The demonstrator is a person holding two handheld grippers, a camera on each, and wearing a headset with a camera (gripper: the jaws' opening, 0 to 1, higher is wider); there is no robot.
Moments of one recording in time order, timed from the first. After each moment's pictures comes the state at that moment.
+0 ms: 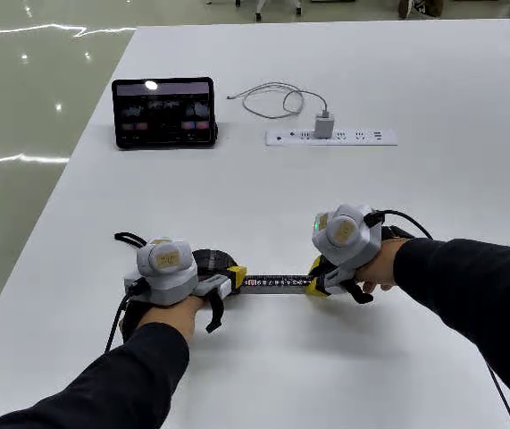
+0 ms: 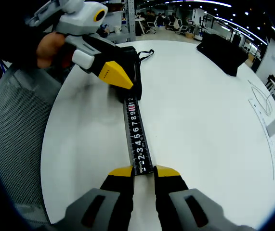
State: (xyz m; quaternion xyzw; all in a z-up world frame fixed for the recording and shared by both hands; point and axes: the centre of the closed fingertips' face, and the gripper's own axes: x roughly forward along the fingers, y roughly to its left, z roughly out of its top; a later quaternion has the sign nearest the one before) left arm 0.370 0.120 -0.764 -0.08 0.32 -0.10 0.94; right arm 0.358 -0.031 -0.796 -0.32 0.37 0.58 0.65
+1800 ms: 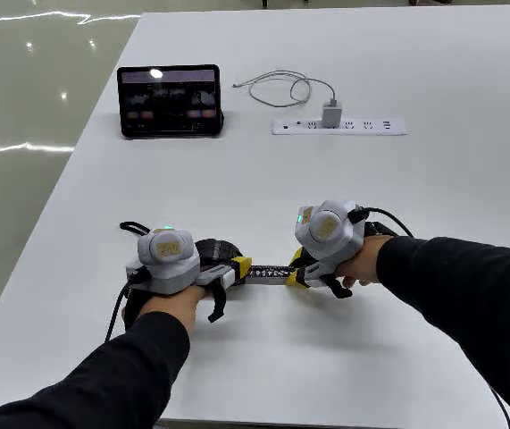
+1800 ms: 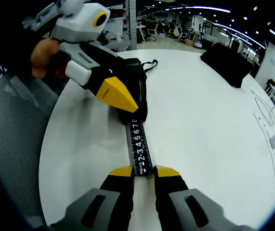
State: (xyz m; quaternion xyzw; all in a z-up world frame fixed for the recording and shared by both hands) left arm 0.370 0.120 -0.761 -0.08 0.32 -0.11 0.94; right arm 0.356 0.013 -0.796 -0.31 0.34 0.59 0.66
